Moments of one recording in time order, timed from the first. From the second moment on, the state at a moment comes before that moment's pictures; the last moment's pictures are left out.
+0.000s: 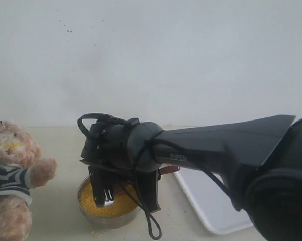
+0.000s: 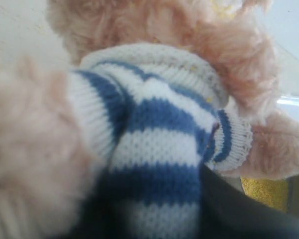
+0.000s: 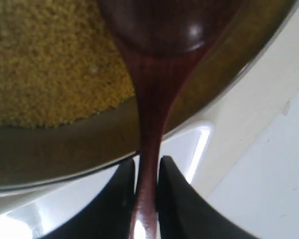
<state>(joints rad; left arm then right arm) 0.29 1.45 -0.50 -1.72 0.55 1.43 0.90 2.32 -1.83 -0.77 1.10 -0.57</state>
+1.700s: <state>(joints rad) 0.29 1.45 -0.50 -1.72 0.61 1.44 0.99 2.27 -1.83 -0.83 1.20 -0.68</state>
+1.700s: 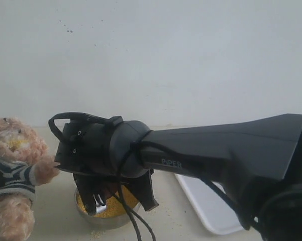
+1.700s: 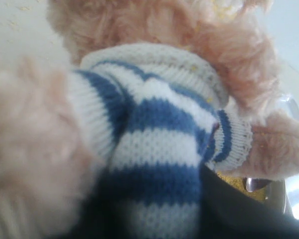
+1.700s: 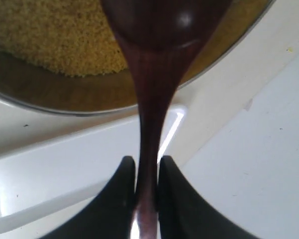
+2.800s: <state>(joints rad) 0.29 1.45 -0.50 -1.72 0.64 1.43 0.98 2.30 -1.83 -1.16 0.96 -0.76</state>
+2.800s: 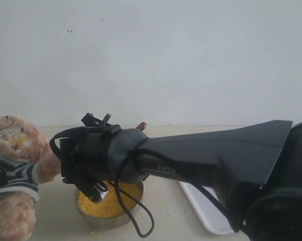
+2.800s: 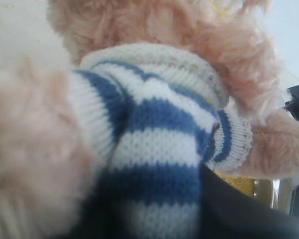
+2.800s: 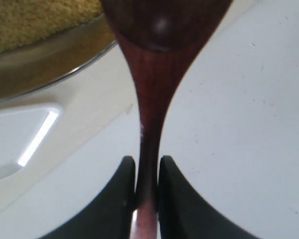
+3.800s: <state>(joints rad) 0.29 1.45 -0.50 -1.73 0.65 1.43 0.95 2.33 -1.83 -0.92 1.02 -0.98</state>
